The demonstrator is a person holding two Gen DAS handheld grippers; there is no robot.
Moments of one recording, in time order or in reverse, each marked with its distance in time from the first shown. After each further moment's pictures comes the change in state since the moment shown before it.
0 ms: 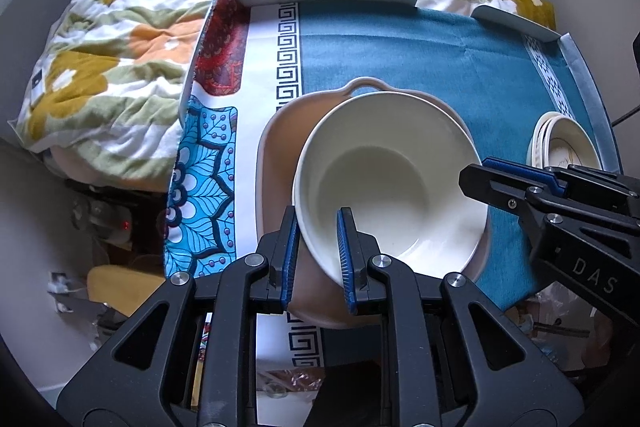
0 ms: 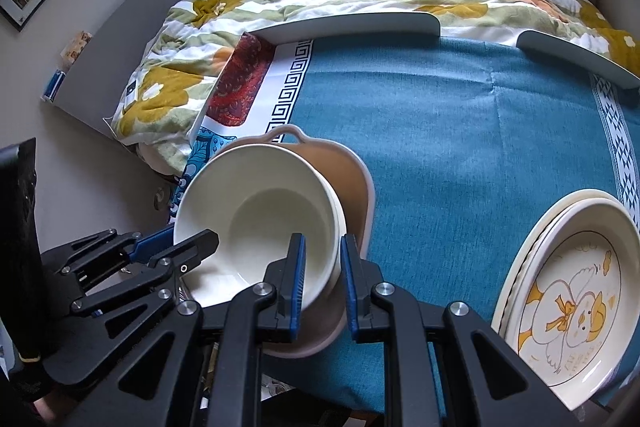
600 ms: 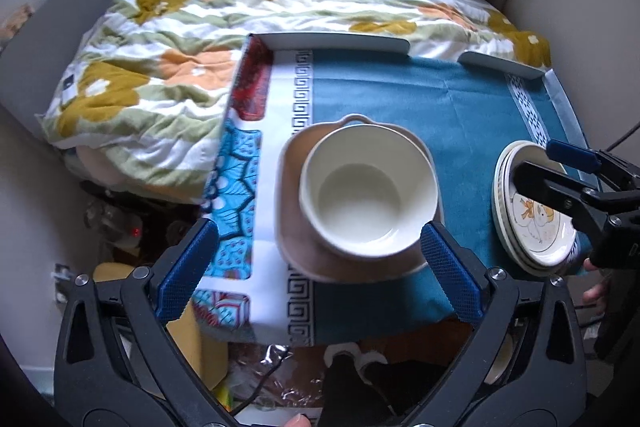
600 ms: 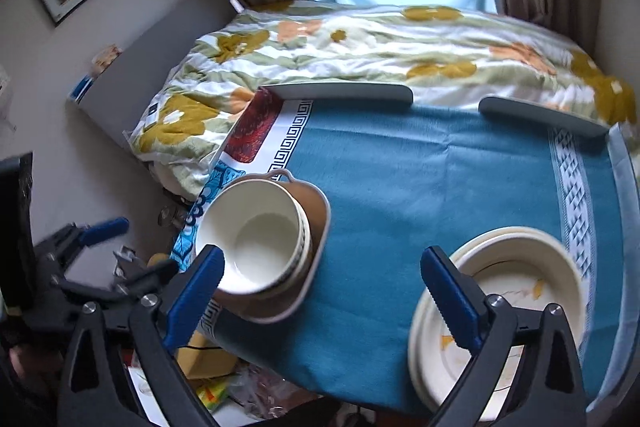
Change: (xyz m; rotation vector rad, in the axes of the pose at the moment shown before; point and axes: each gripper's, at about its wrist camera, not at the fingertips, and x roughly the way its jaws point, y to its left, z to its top) left arm -0.082 -0.005 -0.026 -0.065 -0.140 0.041; right arm -0.088 -0.023 -0.014 -0.121 -0.168 0.004
